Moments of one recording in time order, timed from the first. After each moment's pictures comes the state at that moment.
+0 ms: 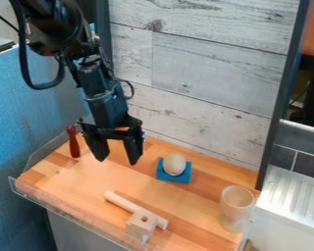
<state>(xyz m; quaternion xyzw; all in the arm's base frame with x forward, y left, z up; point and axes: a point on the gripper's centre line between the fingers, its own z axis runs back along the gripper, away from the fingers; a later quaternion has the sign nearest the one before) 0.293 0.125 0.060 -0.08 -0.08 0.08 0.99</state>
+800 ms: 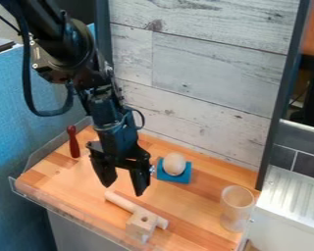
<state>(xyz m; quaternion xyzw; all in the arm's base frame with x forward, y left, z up) 0.272 0.098 0.034 -0.07 -0.07 0.02 0.99</state>
